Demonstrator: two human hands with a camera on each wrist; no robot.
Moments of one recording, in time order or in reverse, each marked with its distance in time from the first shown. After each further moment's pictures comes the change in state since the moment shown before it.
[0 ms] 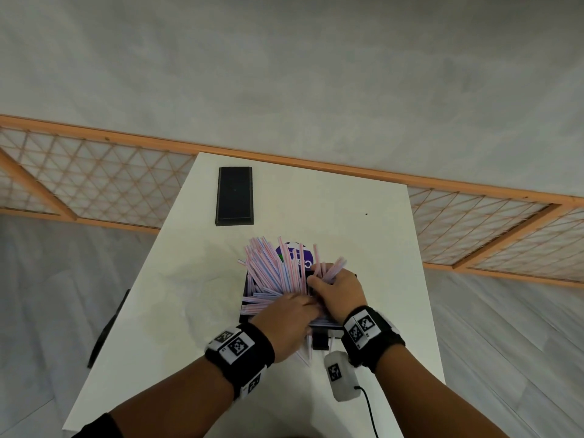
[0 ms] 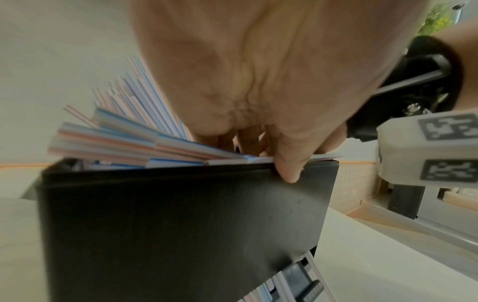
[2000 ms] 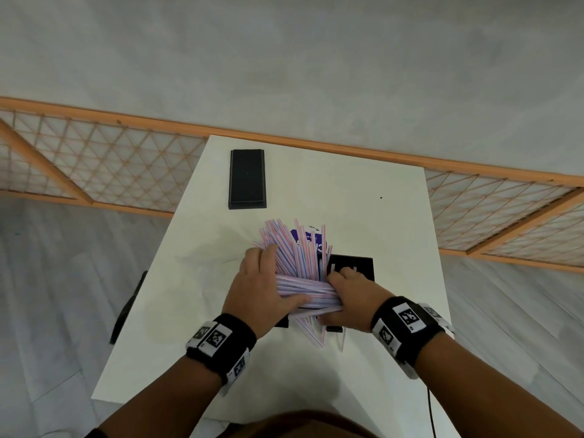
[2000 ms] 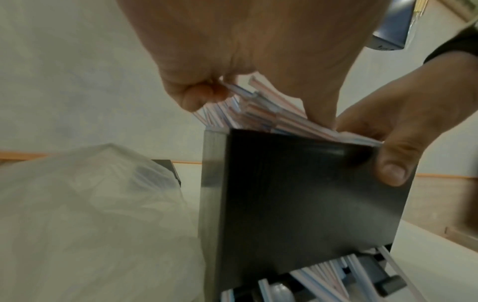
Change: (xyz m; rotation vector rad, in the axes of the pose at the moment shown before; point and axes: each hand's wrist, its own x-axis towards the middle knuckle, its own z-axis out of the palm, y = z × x) left_hand -0.042 -0.037 -0.001 -0.035 0.507 -0.480; right_hand -0.024 0.007 -0.016 -0.756 -0.505 -0.293
